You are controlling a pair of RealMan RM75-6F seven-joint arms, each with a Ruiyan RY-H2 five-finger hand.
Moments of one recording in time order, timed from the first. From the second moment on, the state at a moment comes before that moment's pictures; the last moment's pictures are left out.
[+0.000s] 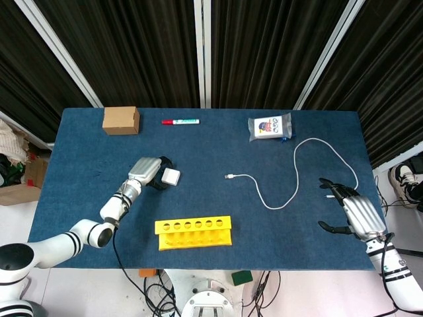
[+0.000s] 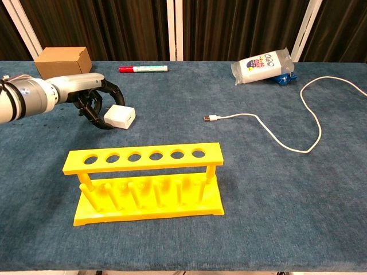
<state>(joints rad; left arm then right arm) -0.83 -1.66 -0.19 -1.07 1.15 0.65 -0.13 0.27 -1.02 0.01 -1.75 -1.57 1.28 0.25</state>
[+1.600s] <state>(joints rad) -0.81 -1.63 -0.29 -1.43 0.90 0.85 0.07 0.98 -1.55 0.25 -1.50 -0.56 0.88 -0.77</state>
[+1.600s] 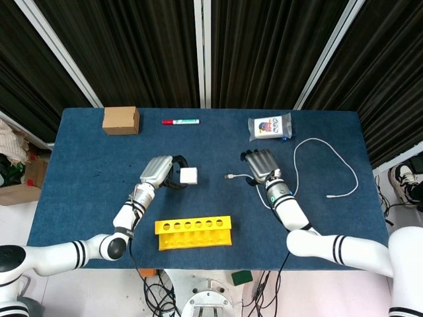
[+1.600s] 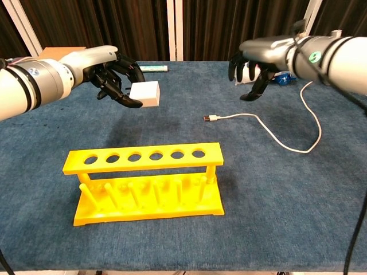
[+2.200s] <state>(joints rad) -0.82 -1.64 -0.29 -1.39 0.91 0.82 0.03 1.10 -1.82 0.22 -1.21 -0.44 0.95 -0.84</state>
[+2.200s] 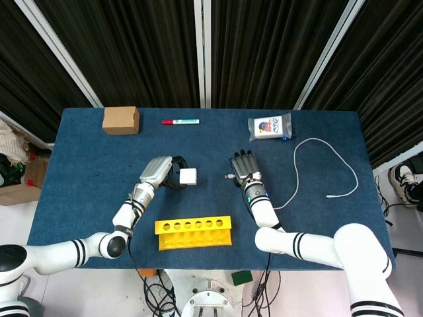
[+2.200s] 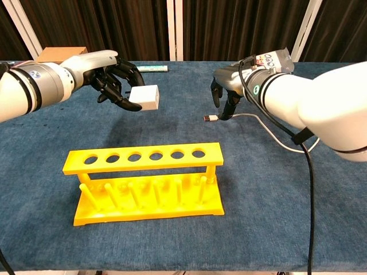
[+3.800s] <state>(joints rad) -0.81 -1.62 -0.27 -1.37 0.92 0.80 -0.01 1.06 -1.95 0.25 -1.06 -0.59 0.92 -0.84</state>
